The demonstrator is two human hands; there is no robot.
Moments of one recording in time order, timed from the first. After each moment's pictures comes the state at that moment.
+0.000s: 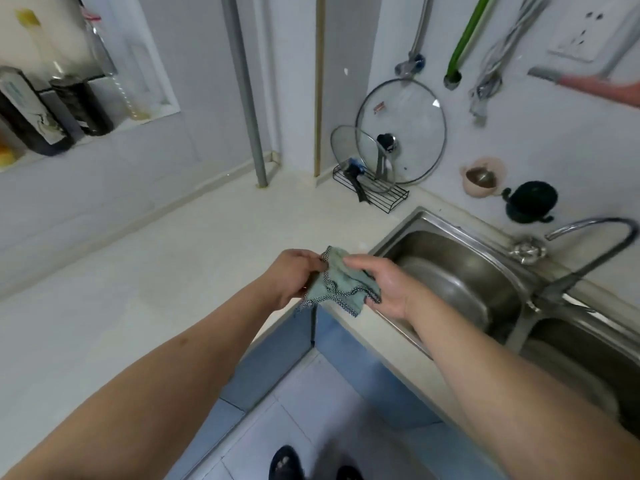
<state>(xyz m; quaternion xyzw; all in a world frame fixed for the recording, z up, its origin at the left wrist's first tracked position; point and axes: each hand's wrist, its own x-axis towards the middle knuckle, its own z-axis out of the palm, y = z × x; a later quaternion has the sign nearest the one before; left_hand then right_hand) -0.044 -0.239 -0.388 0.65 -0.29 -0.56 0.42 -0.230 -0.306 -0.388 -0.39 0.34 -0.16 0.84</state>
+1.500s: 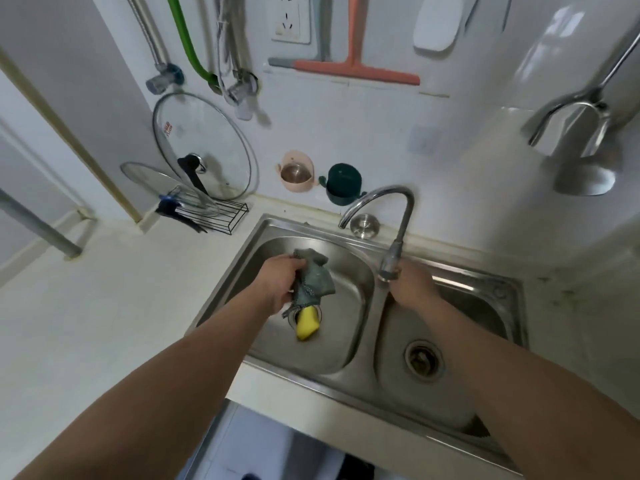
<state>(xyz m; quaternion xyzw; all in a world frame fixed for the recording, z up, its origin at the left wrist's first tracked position) -0.352 -0.435 -0.417 0.63 -0.29 -0.63 0.35 -0.623 -0.434 -0.462 -0.62 0.75 -0.10 0.21</state>
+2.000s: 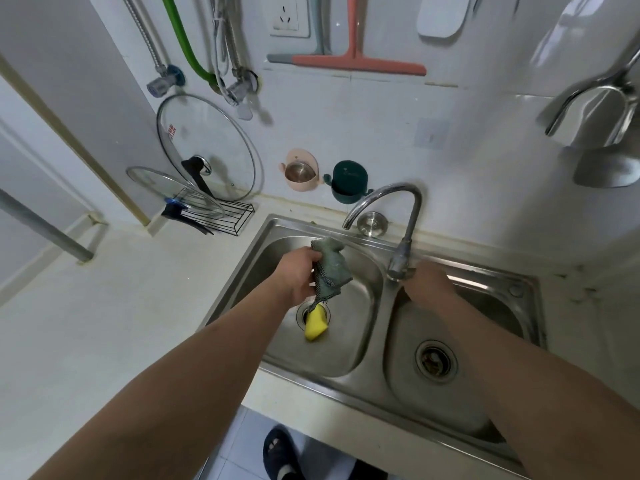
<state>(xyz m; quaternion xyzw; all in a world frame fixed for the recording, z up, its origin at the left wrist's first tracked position) -0.380 -0.452 -0.413 0.61 -0.24 -0.67 0.35 -0.642 -0.450 -0.482 -0.57 0.78 -0.06 0.25</state>
